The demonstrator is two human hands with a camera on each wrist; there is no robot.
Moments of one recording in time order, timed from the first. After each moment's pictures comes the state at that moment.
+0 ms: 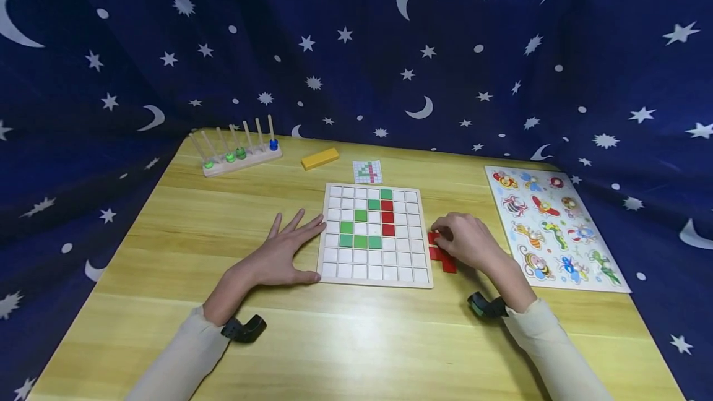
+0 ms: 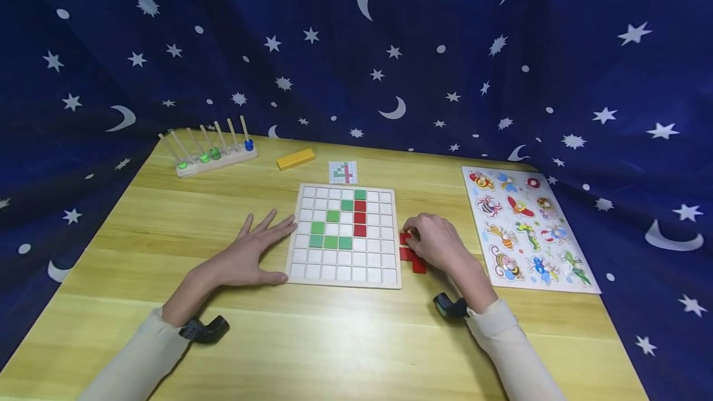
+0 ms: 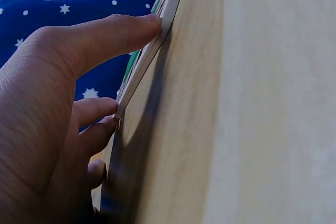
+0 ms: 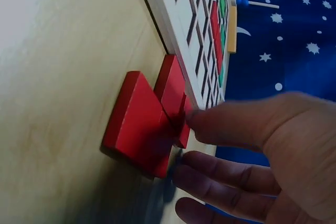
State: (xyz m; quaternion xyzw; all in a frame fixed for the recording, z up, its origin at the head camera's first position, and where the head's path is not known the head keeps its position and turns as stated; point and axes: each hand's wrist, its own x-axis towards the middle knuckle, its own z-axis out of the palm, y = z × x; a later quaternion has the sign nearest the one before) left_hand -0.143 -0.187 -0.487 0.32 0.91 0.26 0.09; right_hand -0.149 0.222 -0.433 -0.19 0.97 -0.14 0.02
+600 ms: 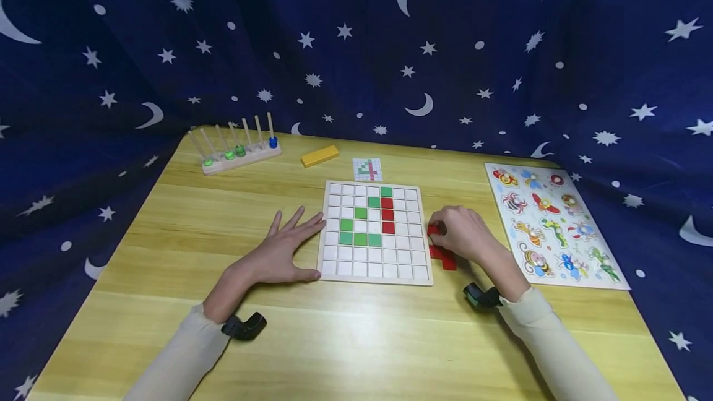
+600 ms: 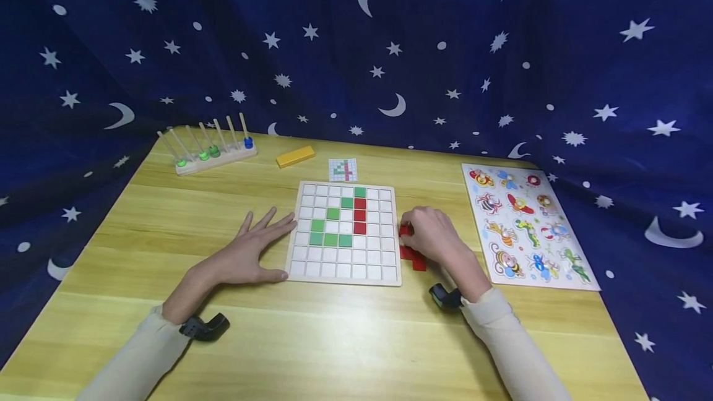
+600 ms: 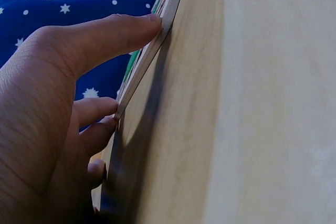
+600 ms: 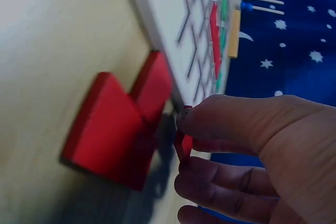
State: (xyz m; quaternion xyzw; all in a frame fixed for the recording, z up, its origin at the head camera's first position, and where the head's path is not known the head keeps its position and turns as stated) left_hand -0.143 -0.187 -0.487 0.32 0.91 0.26 0.09; right_hand -0.159 0.213 -0.428 -0.20 0.97 -0.12 0.03
